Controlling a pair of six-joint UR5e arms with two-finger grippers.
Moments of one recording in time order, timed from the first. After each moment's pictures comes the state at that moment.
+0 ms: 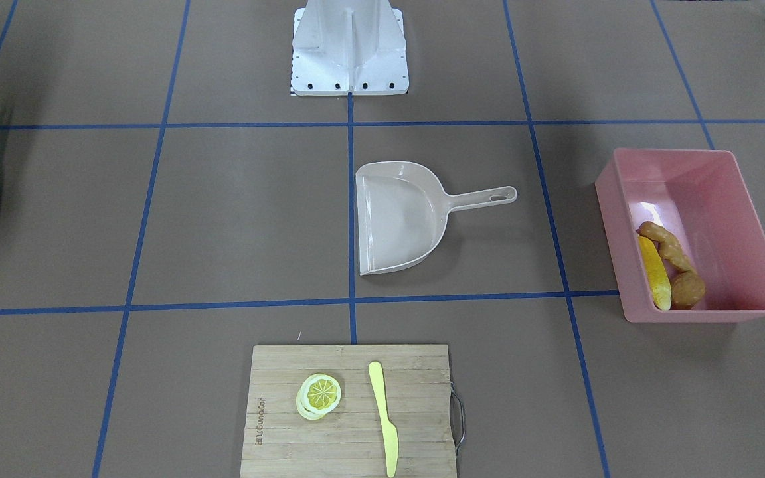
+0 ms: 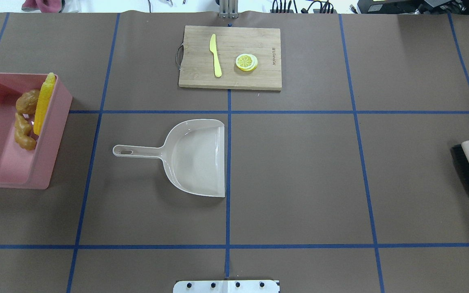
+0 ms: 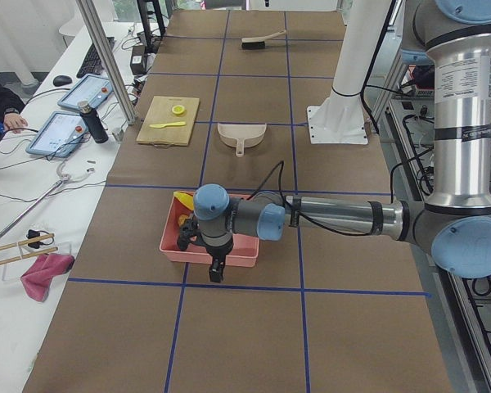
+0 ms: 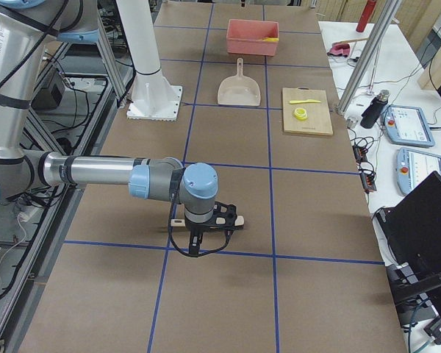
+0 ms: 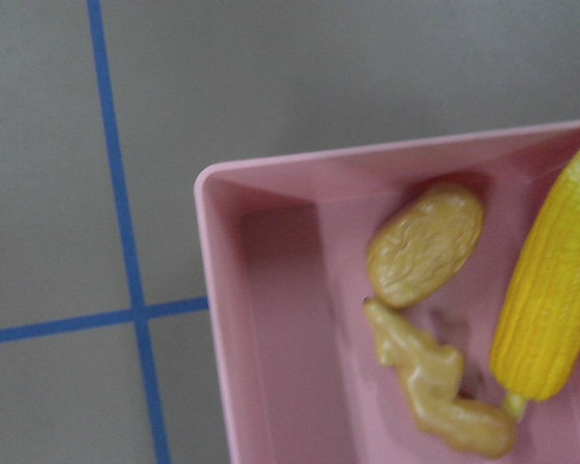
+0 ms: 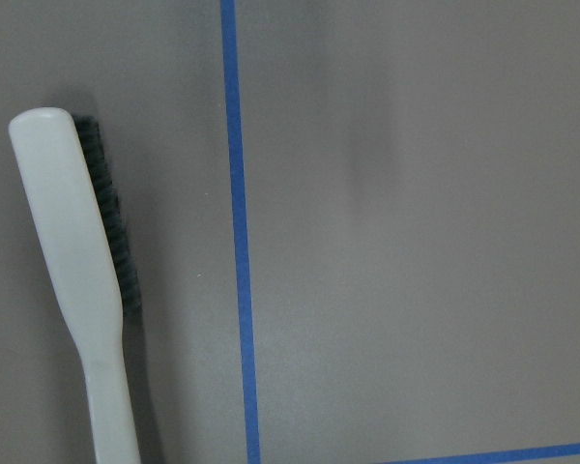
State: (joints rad) left arm -1.47 -1.42 -1.71 -1.65 -2.31 -0.01; right arm 1.56 -1.92 1.93 -1.67 2.27 0.01
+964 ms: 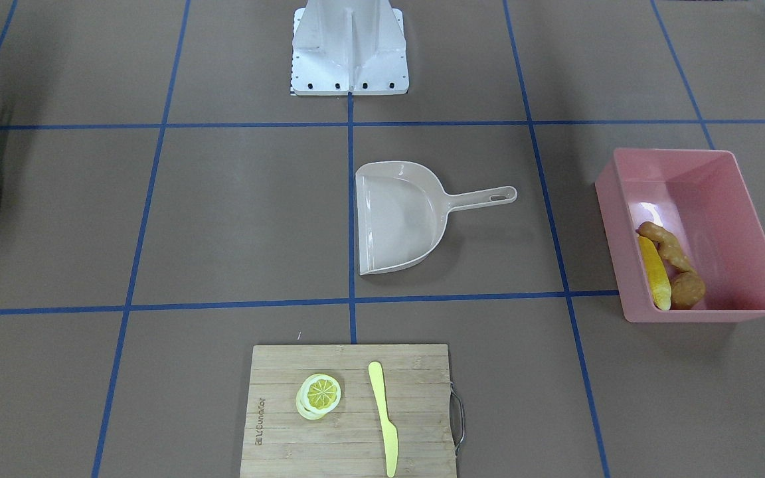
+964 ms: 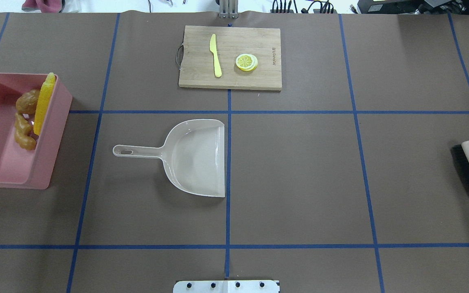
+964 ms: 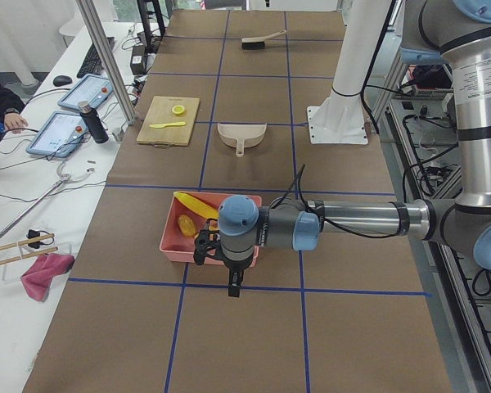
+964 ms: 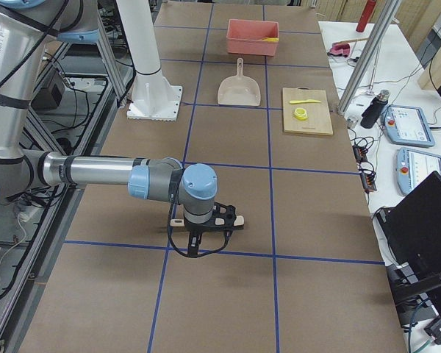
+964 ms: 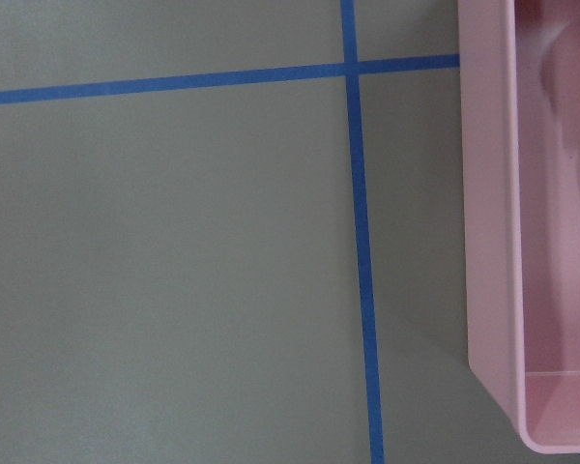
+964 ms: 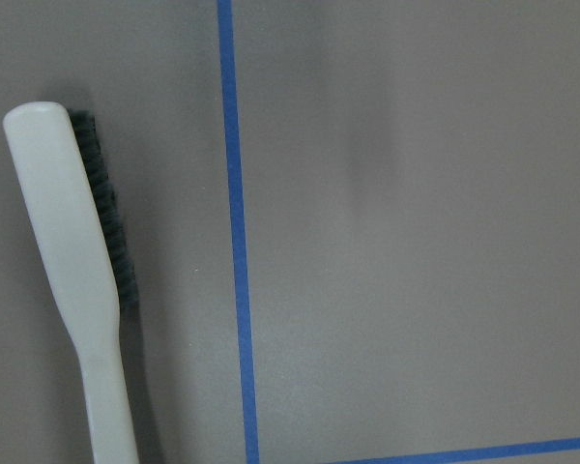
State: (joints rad) left arm -1.56 -1.37 -1.78 -1.65 -2.34 0.02; right arm 1.56 -1.93 1.93 -1.67 2.27 0.01
